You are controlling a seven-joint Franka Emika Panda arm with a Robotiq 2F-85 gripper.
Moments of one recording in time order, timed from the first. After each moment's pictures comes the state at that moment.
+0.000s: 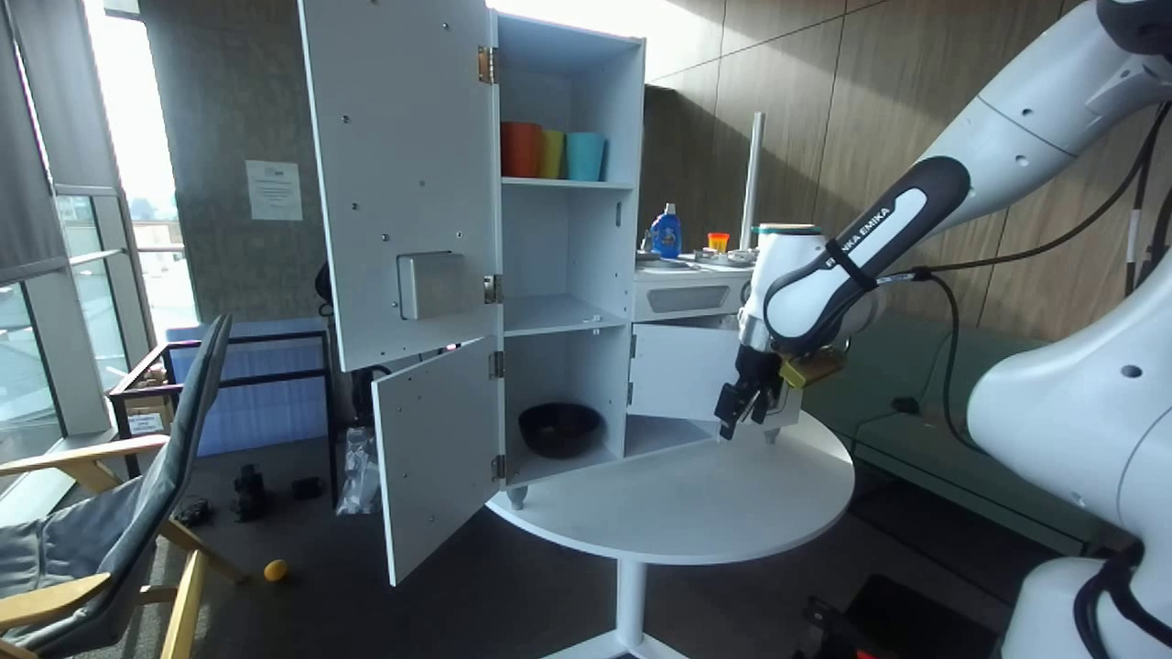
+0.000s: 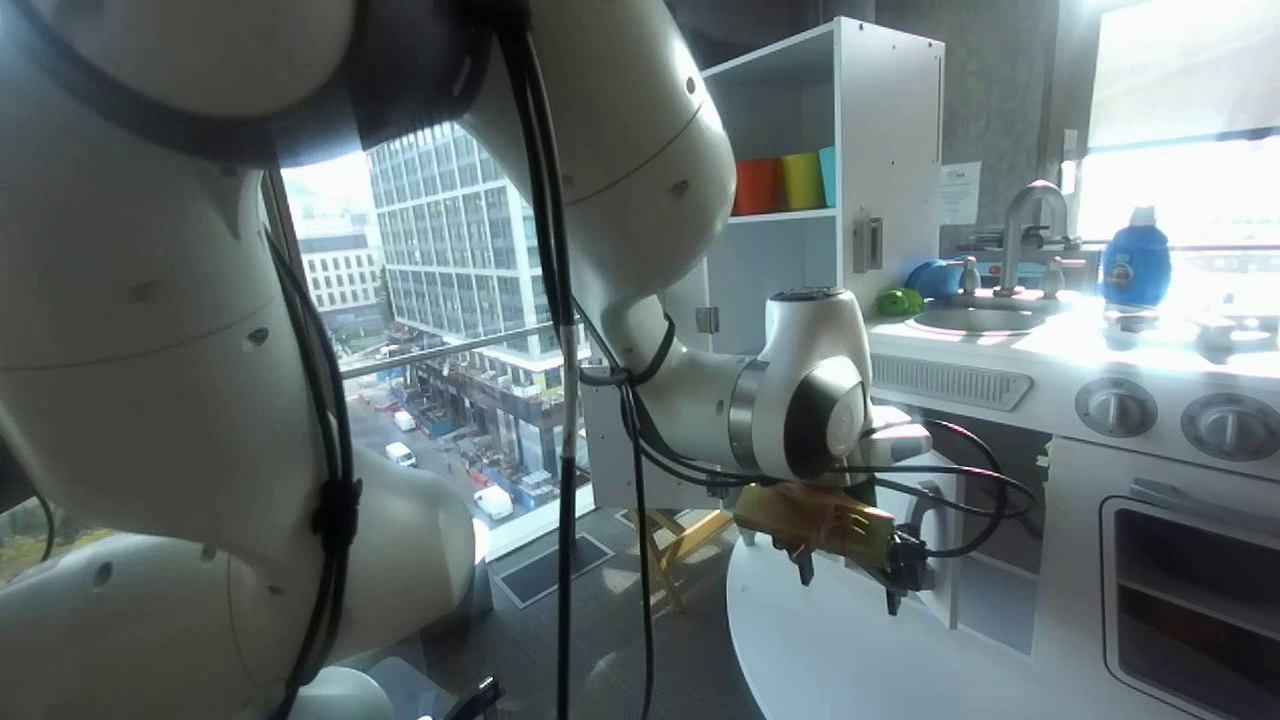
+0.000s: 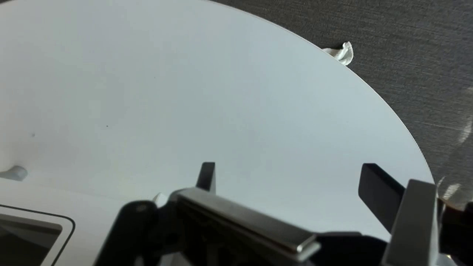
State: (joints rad) arm -2.07 0.30 1.52 -2.53 -0.61 2.66 -0.02
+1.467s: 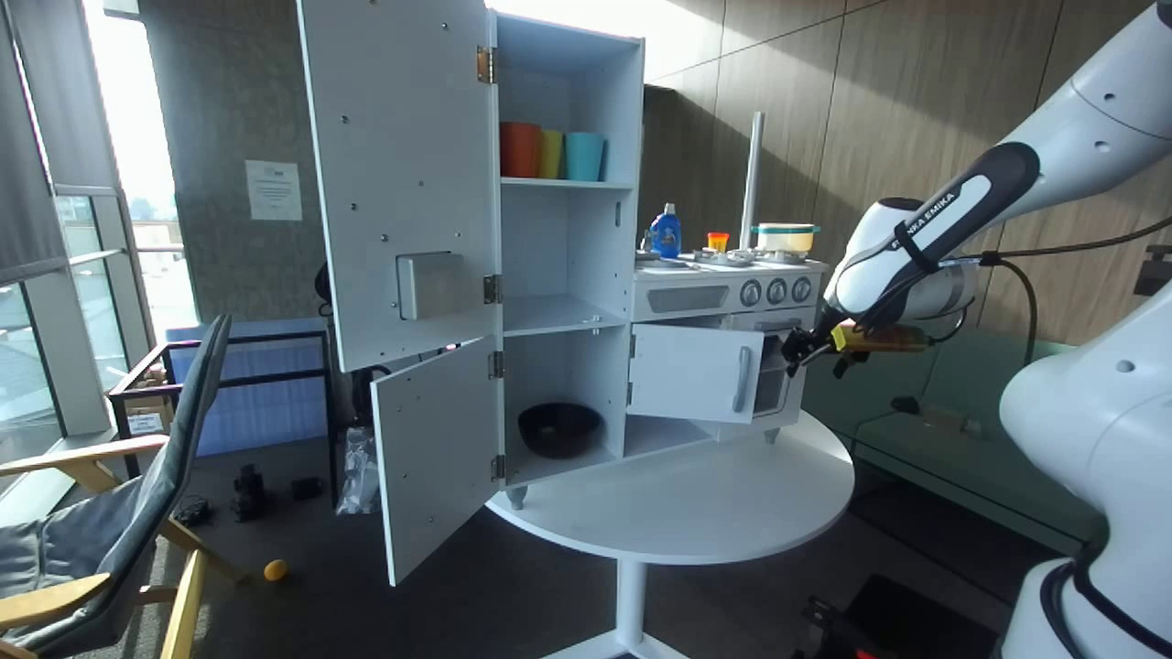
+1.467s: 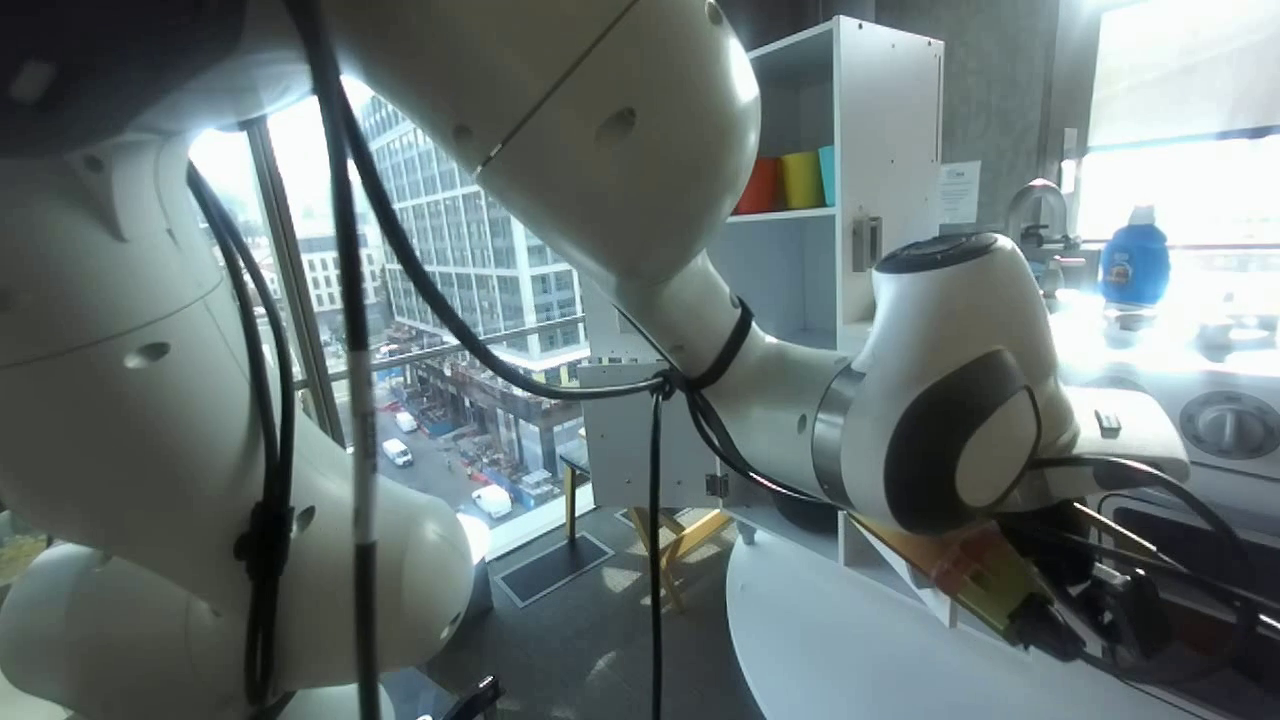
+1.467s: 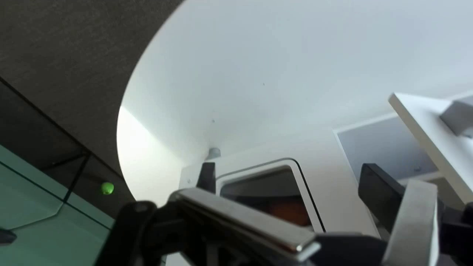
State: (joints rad) arm -2.46 0.29 1.60 -2.46 -0.60 2.85 0.25
